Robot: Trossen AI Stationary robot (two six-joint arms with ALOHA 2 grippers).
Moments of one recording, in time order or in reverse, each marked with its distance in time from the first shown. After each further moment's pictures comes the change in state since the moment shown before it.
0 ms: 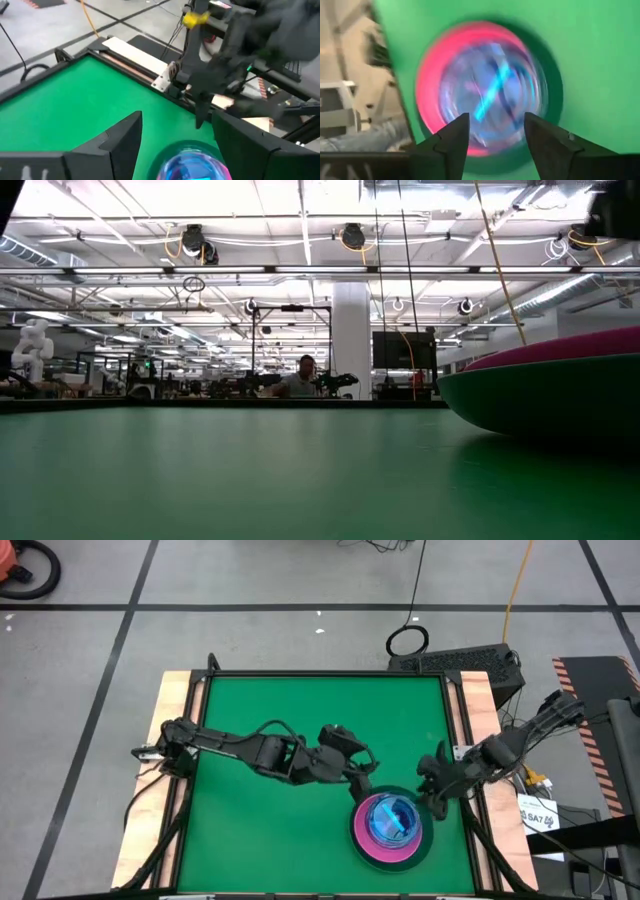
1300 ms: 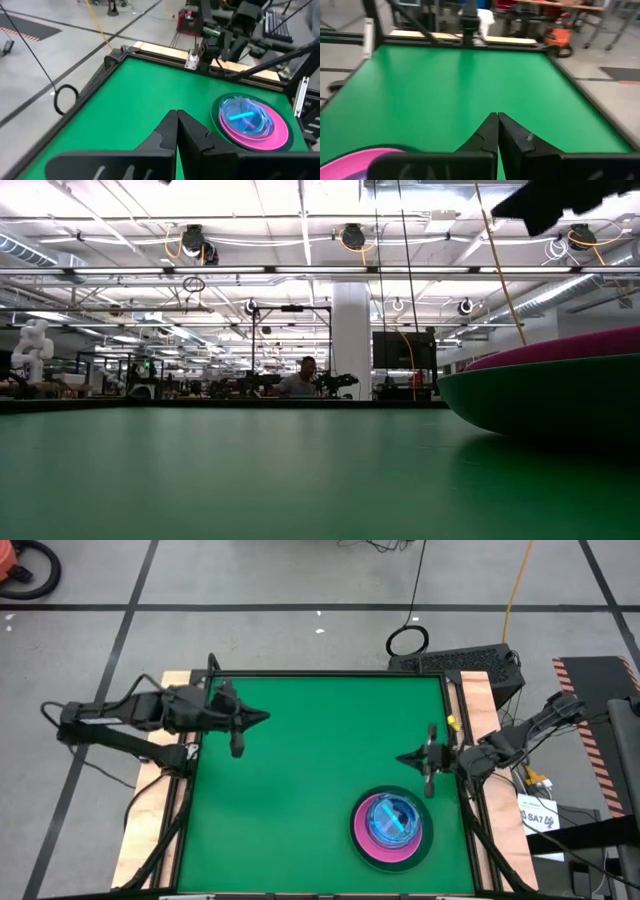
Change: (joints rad) left arm 0.222 -0.992 -0.899 0.003 0.287 0.358; right arm -0.044 -0.286 -0.333 0.651 0.549 -0.911
